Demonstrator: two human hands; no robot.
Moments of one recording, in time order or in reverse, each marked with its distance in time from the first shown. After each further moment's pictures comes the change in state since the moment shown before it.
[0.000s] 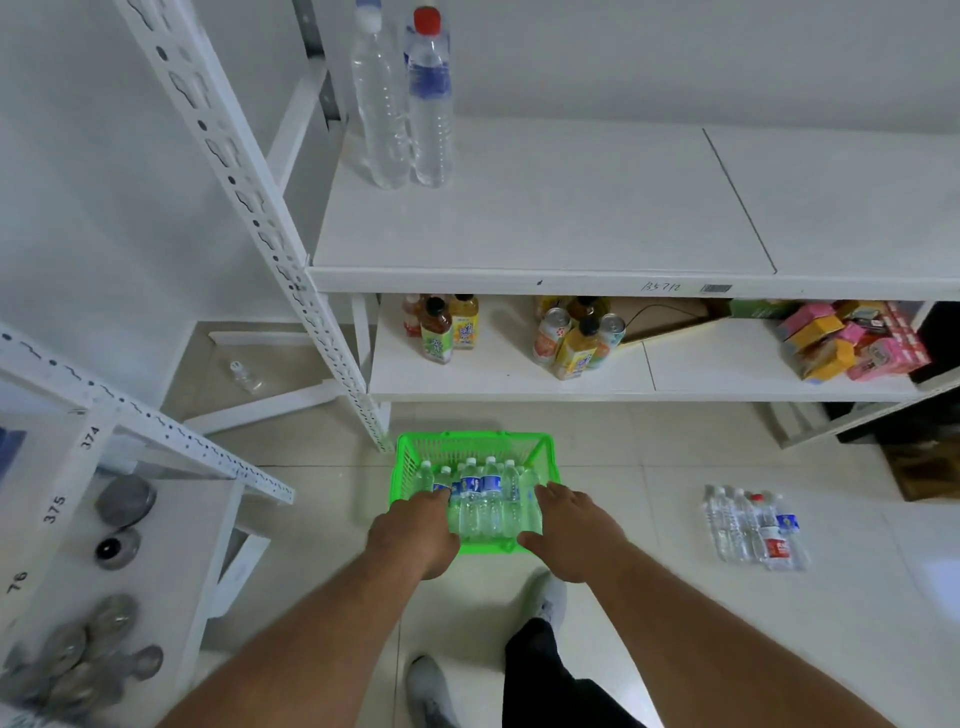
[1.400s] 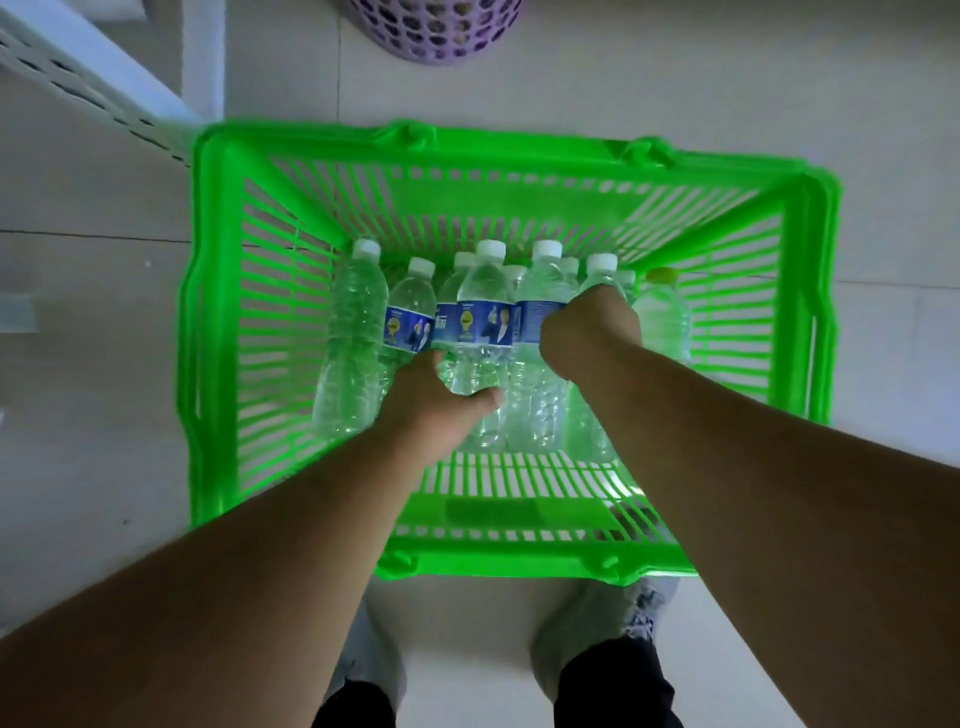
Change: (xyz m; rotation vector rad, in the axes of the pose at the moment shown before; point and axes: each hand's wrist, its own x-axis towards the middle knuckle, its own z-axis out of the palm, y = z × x) left_hand 0.565 -0.110 0.431 -0.714 -0.109 -0.315; right_hand 0.603 0.111 0.378 0.379 -0.002 0.503
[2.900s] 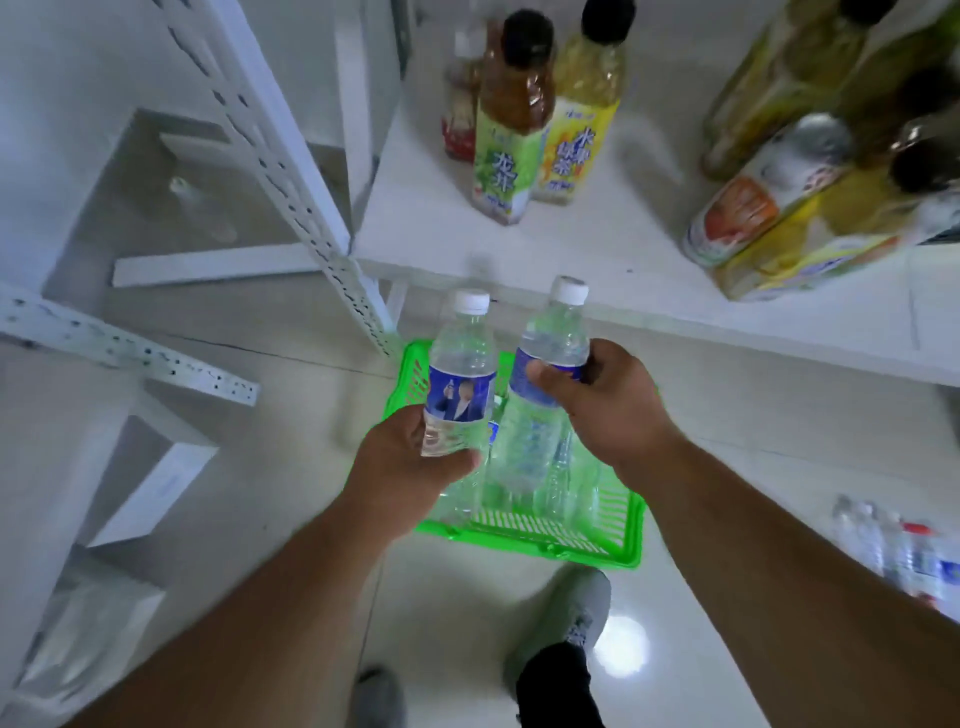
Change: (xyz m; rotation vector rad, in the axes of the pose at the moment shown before) left_hand -0.313 0.086 -0.193 -0.510 0.195 0.316; right_hand -0.292 -0.054 -0.235 0.592 0.010 -0.540
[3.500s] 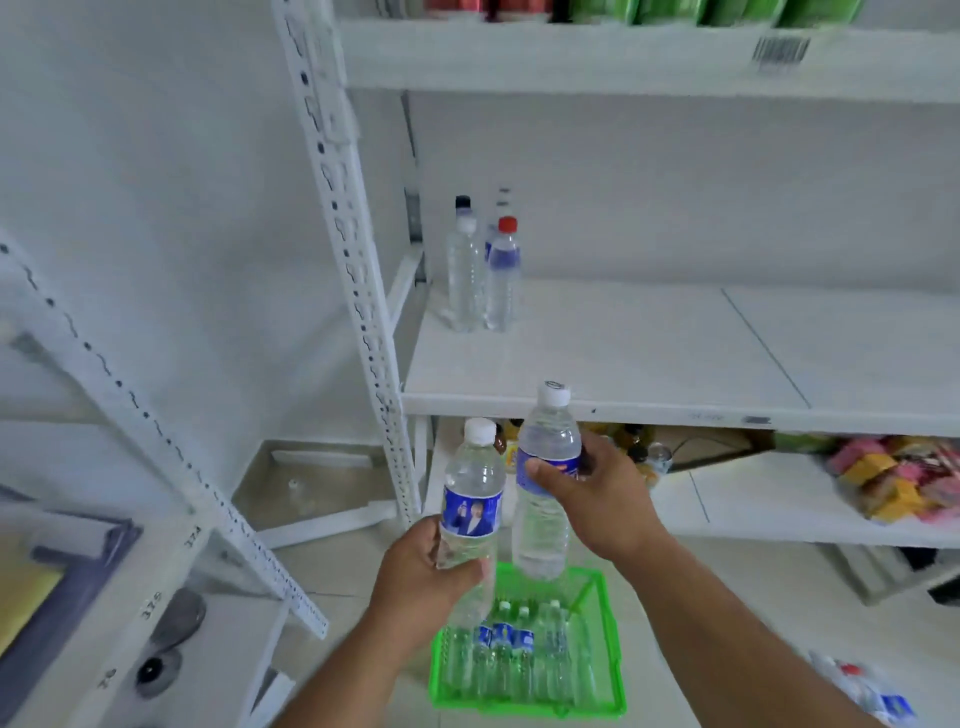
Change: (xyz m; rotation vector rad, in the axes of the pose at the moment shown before) left_hand -0.313 0.266 -0.142 -0.011 -0.043 0.387; right_hand -0.319 -0.325 -0.130 0.066 0.222 -0.416
